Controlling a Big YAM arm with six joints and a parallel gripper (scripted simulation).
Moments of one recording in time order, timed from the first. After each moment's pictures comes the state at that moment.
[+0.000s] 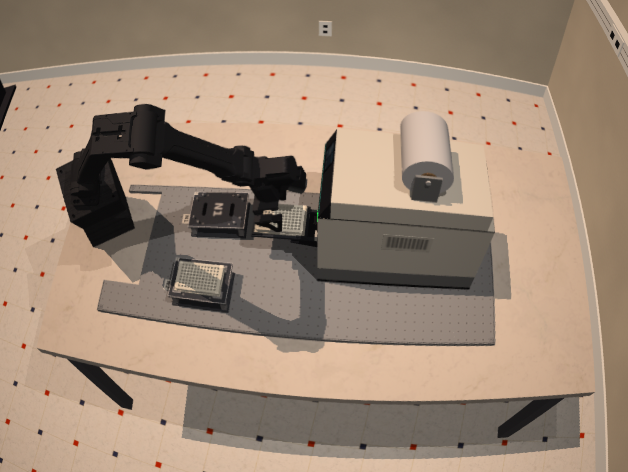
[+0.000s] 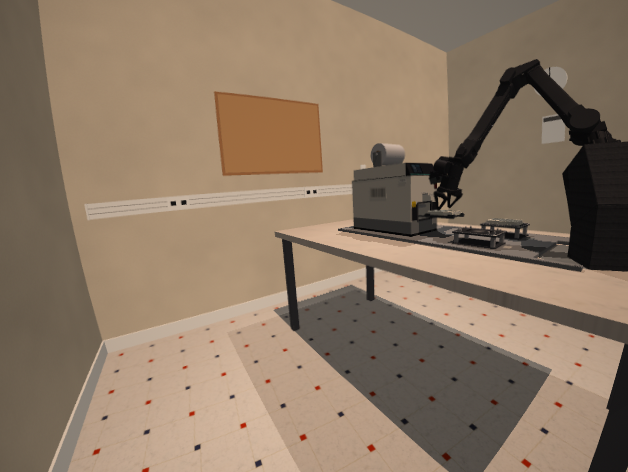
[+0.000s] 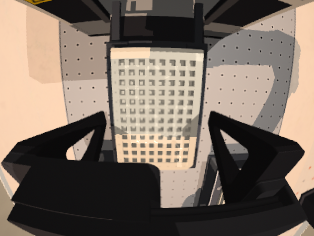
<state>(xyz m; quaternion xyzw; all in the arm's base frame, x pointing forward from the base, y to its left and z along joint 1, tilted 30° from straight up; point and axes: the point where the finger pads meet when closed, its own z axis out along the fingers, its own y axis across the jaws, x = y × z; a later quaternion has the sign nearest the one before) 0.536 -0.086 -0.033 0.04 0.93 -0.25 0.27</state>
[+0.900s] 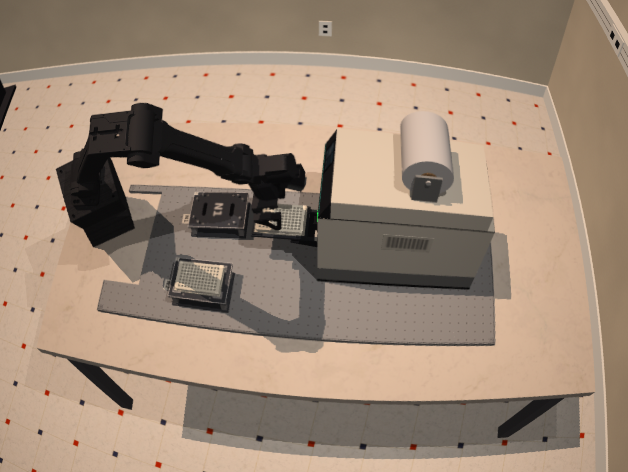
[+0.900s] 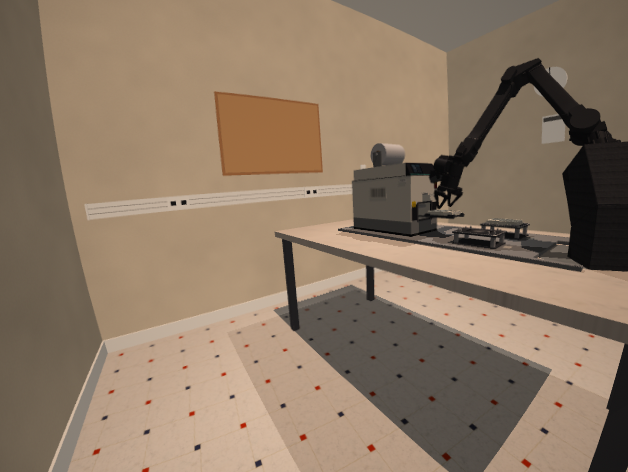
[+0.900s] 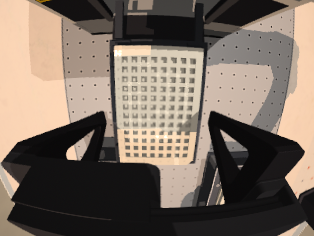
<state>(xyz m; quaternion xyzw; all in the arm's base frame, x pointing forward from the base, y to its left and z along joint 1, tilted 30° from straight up) 0.533 -0.082 -0.029 0.03 0.93 -0.25 0.26</state>
